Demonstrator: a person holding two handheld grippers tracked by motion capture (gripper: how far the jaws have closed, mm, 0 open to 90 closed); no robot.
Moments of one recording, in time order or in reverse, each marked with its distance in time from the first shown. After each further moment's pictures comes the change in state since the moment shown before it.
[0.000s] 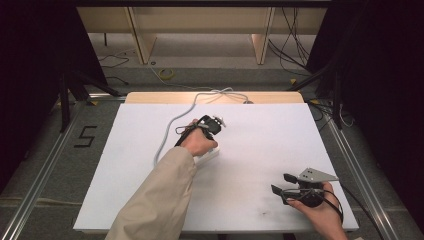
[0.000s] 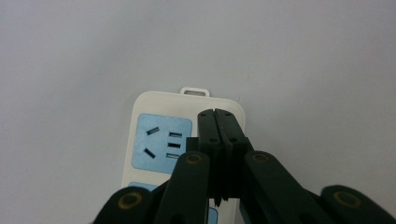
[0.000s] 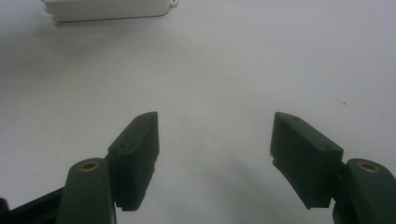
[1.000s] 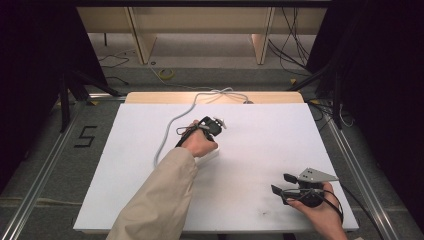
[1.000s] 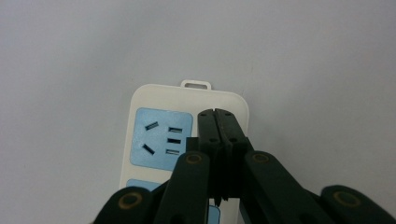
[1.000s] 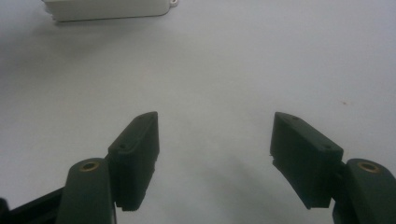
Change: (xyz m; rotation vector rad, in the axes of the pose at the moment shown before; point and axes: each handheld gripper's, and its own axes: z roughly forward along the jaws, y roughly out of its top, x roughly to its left) left arm -0.003 0.000 0.004 0.029 0.017 0.015; right arm 0.000 0.000 0.000 0.000 -0.001 0.001
